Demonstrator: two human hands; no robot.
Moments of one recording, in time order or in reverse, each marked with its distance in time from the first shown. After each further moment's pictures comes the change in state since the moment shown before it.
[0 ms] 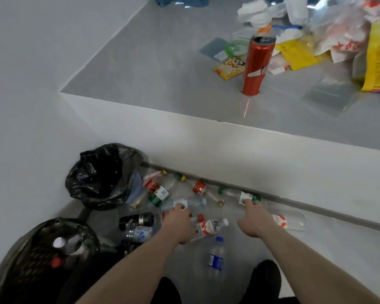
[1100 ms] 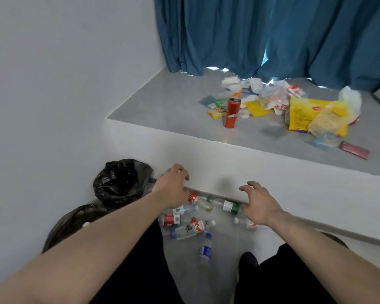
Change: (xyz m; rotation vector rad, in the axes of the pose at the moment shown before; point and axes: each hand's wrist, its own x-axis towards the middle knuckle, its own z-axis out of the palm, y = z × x) left_hand -0.229 0.002 -0.135 -0.015 0.503 0.293; right_hand -0.268 -0.015 -0.072 -0.089 0.340 -0.163
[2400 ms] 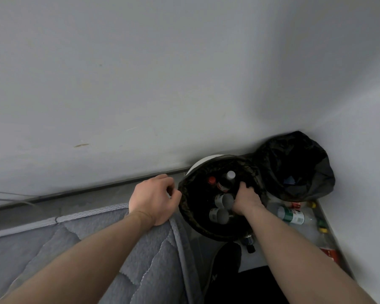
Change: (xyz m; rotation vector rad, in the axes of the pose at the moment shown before) left_hand -0.309 -0.335 0.090 -0.267 0.382 -1.185; right_hand 0.135 -0.467 0.334 -0.533 -0.475 -0.478
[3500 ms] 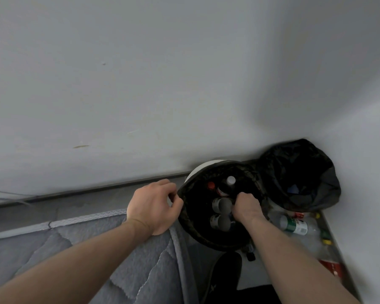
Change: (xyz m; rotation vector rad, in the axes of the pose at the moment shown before) left_hand -0.001 -0.003 0.000 -0.014 0.041 0.057; right_hand 0.020 -0.002 0.017 -0.130 0.130 -0.082
